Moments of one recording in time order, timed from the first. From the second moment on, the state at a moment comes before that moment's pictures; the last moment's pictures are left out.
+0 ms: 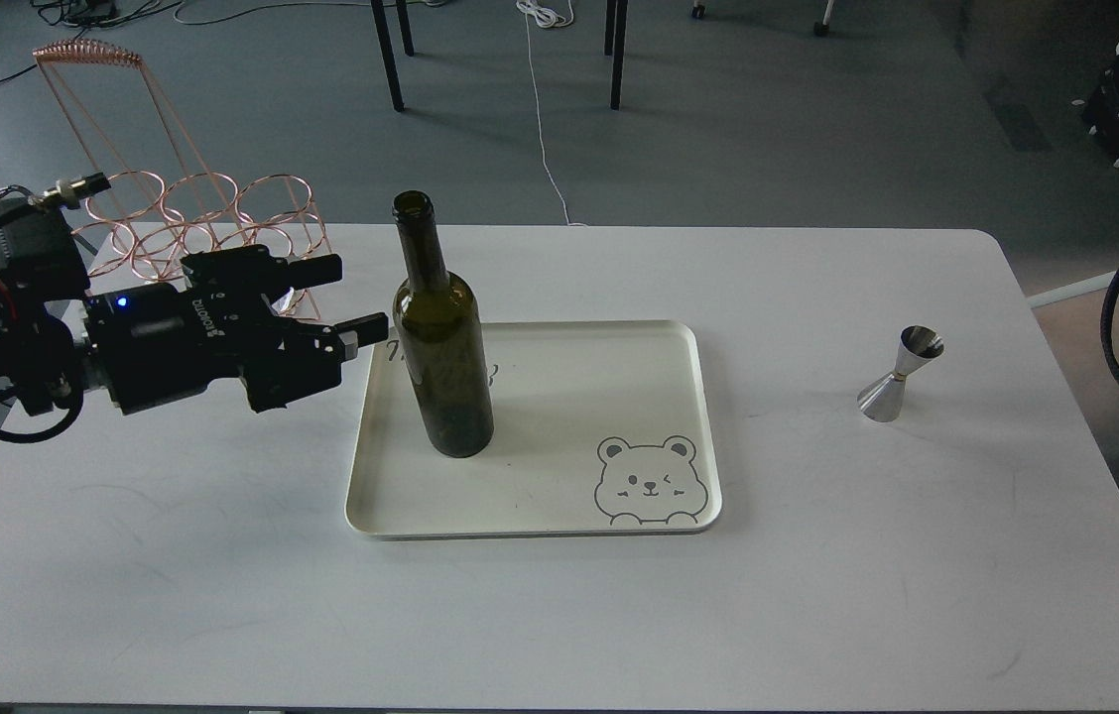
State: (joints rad) left arm -0.79 1.05 -0.38 -1.63 1.72 0.09 -0.45; right arm 1.02 -0.57 0.50 0.49 0.05 0.20 0.49
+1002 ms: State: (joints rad) left arm -0.82 0.88 -0.39 -1.50 1.75 0.17 -0.43; right arm 1.01 -0.56 0.49 0.49 0.08 0.21 0.49
